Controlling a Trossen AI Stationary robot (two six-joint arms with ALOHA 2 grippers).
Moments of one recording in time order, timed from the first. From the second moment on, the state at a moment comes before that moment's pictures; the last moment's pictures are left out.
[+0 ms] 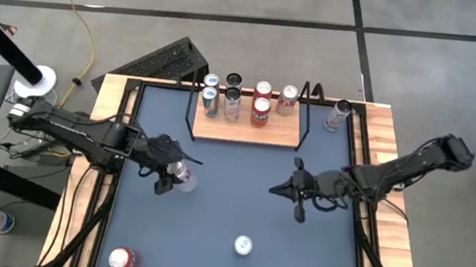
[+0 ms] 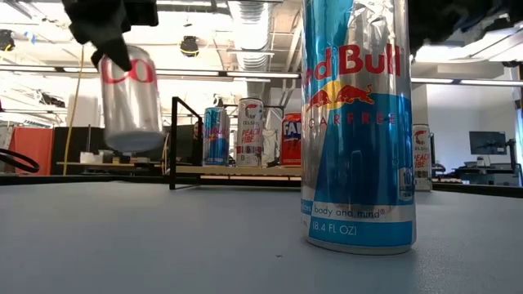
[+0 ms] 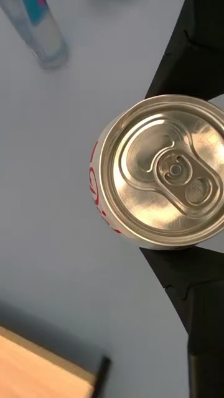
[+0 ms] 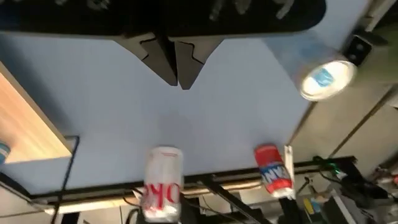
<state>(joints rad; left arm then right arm) -0.15 1.04 0.84 -0.65 -0.08 -0.48 0.32 1.07 0.58 0.12 0.25 0.25</state>
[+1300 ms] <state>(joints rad) 0.16 1.82 1.54 -0.56 0.04 0.15 0.26 0.78 0.54 -0.09 0.16 0.03</state>
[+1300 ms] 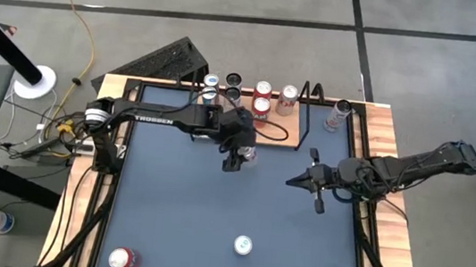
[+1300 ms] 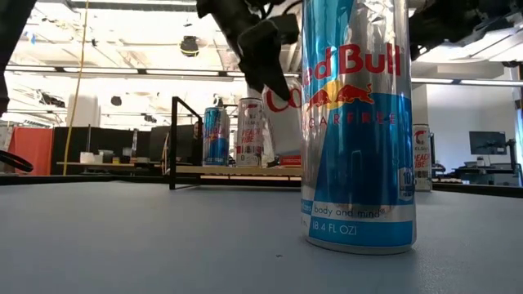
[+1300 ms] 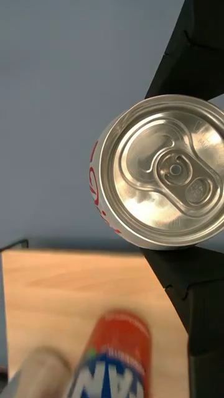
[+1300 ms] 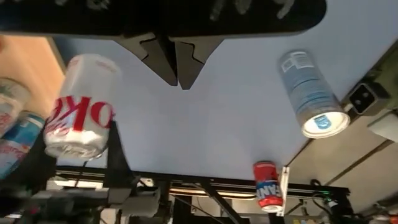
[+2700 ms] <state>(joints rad) 0.11 1.92 1.54 -0.67 0.11 0.13 0.07 0.84 0.54 -0.07 0.13 -0.06</state>
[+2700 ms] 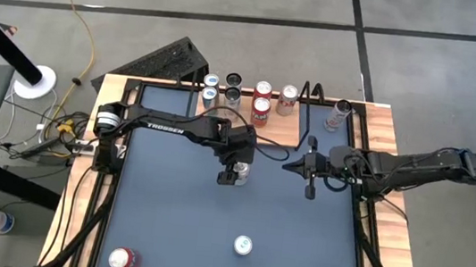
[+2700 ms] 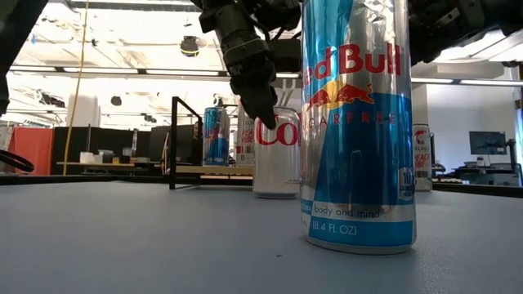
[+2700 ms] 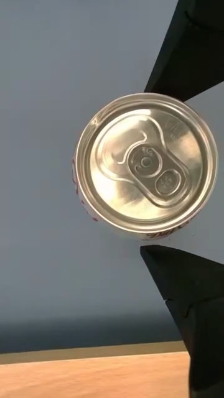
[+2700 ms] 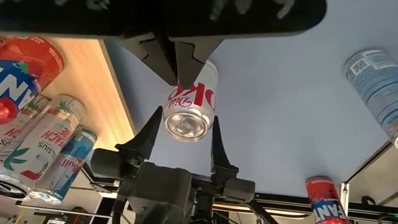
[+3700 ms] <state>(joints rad) 0.11 1.61 1.48 -0.84 -0.04 0.10 0.07 0.84 0.54 -0.06 0.13 -0.05</state>
